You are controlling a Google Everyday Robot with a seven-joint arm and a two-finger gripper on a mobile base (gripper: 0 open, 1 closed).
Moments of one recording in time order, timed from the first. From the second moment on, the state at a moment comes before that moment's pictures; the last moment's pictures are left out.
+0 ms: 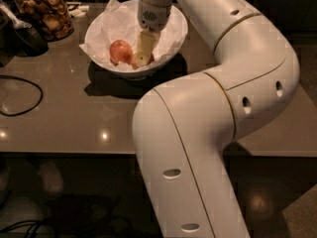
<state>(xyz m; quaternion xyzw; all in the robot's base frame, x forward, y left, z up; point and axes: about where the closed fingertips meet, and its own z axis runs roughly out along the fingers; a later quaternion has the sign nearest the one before) 0.699 0.019 0.886 -0.60 0.79 0.07 0.07</state>
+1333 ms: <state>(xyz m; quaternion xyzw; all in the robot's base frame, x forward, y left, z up) 0.697 0.023 0.867 -0.60 0.79 0.08 0.05</state>
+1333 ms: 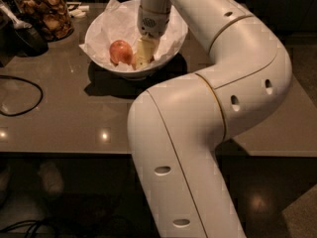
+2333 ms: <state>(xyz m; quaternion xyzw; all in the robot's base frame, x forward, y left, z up) 0.695 0.021 0.864 -0.60 0.79 0.08 0.05</state>
